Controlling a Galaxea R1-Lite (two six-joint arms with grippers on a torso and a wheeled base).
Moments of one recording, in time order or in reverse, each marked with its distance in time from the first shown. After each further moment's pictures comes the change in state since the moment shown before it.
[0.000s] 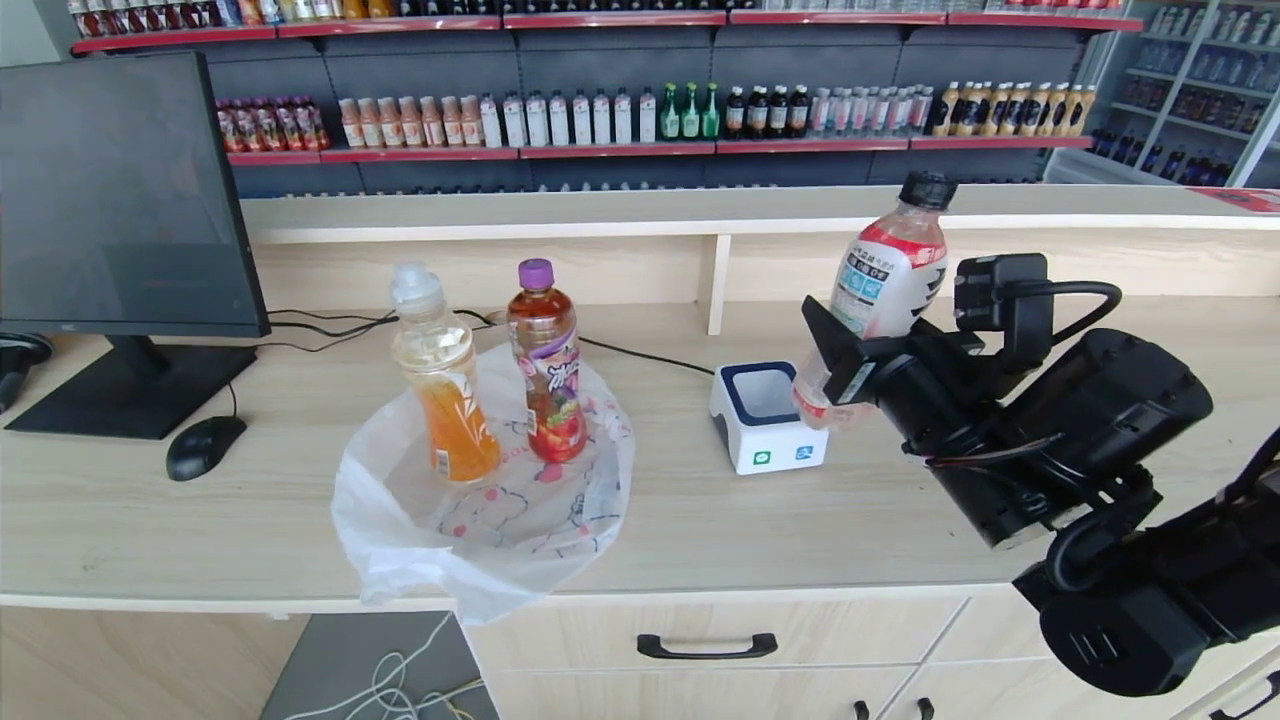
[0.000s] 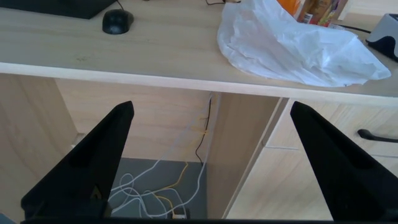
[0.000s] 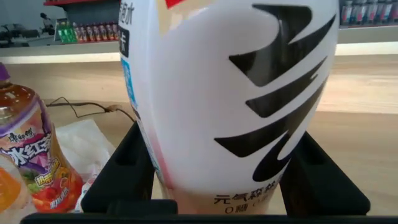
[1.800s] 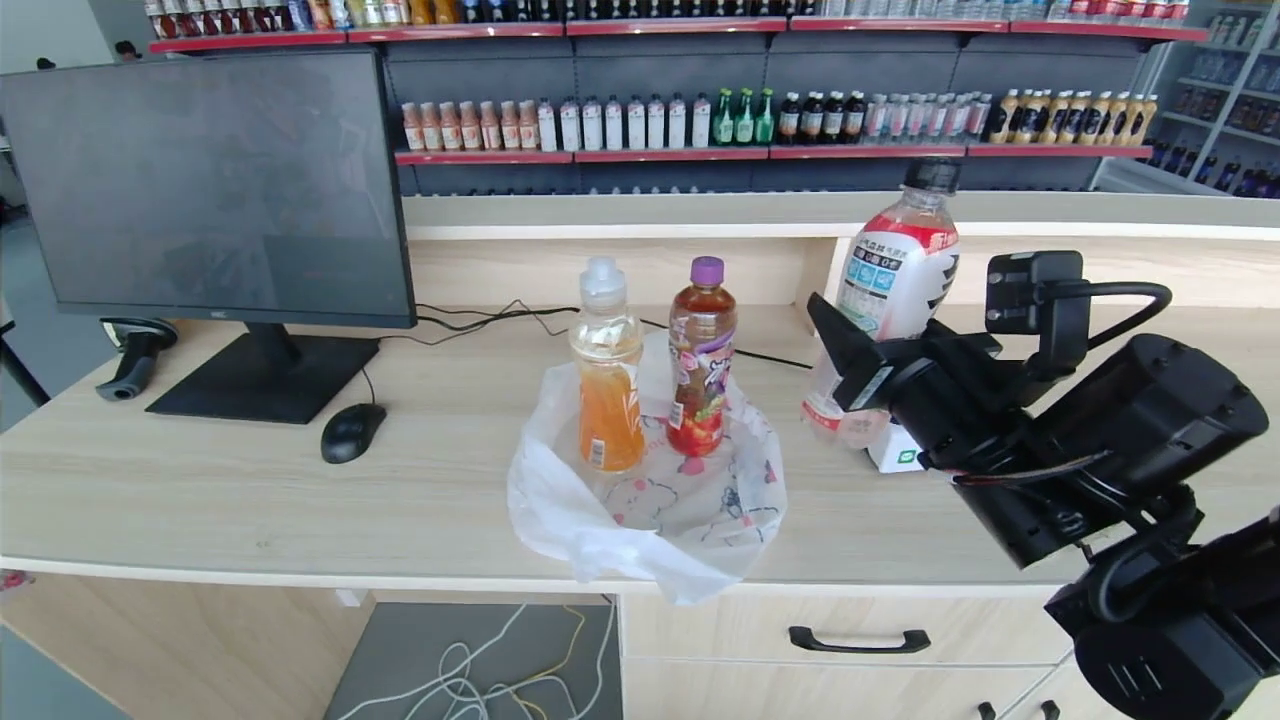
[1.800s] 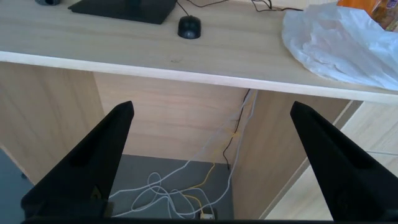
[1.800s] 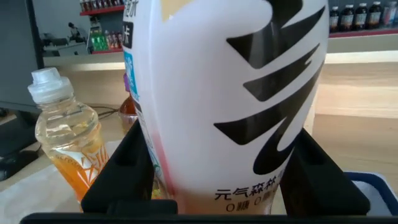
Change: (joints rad) left arm 0.000 0.000 0.000 -0.001 0.000 0.000; right arm 0.030 -0.049 0.056 -0.008 0.002 0.027
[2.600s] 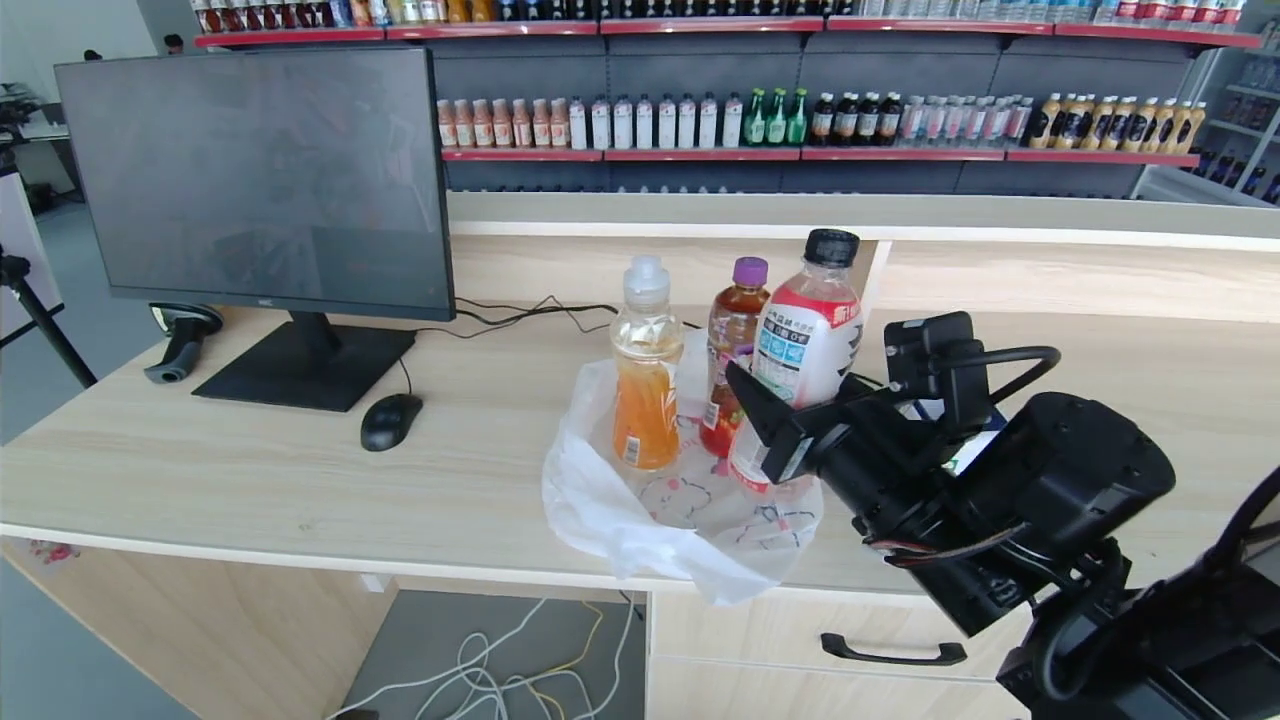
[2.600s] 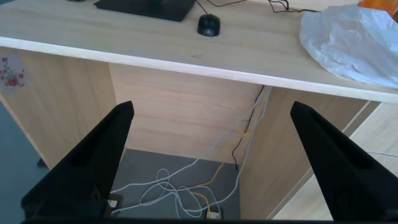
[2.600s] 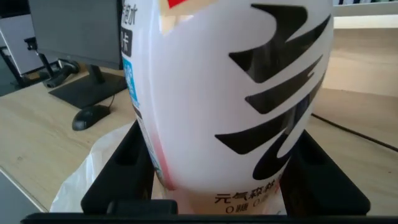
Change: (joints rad) left arm 0.000 0.000 0.000 0.002 0.001 -0.002; right arm 0.142 0.066 0.023 0.005 0.000 0.007
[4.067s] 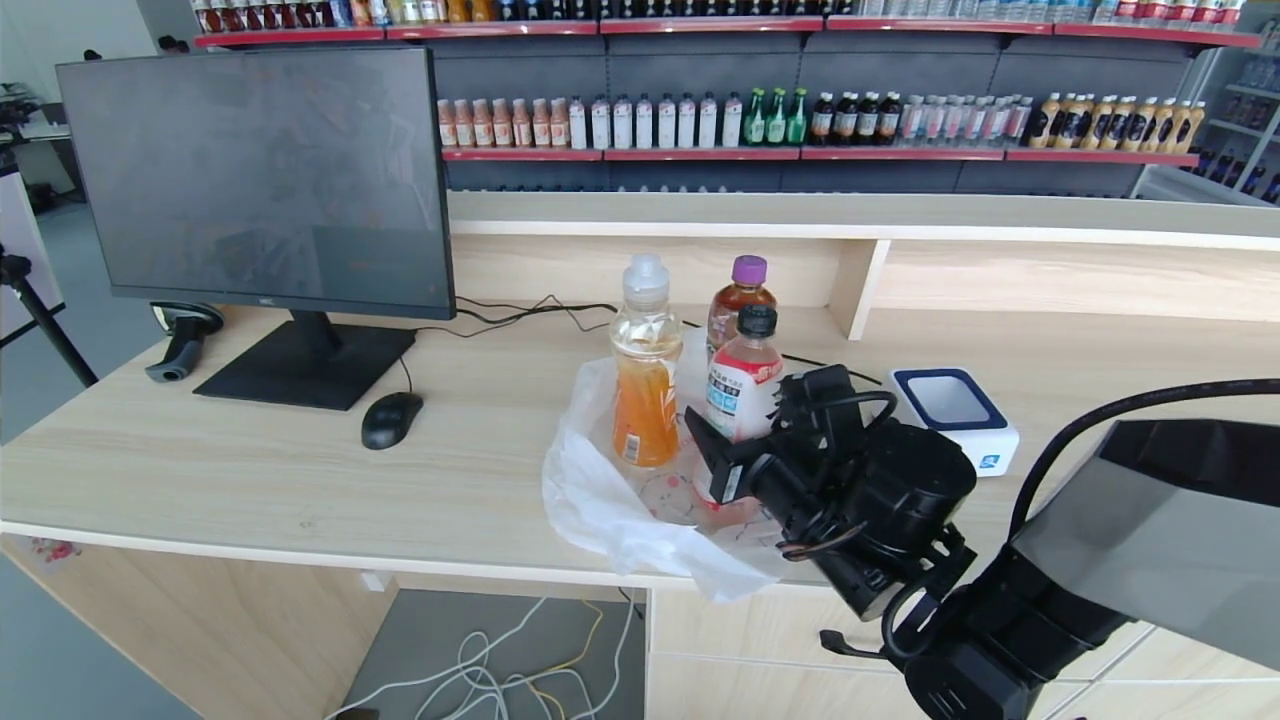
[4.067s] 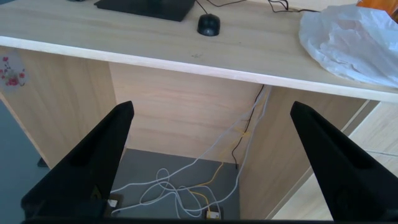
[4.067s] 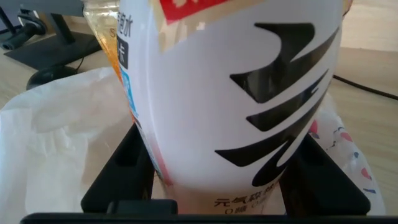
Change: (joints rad) left arm 0.000 0.000 0.000 -0.001 0.000 0.000; right arm -0.032 0.249 -0.133 -0.005 0.002 0.000
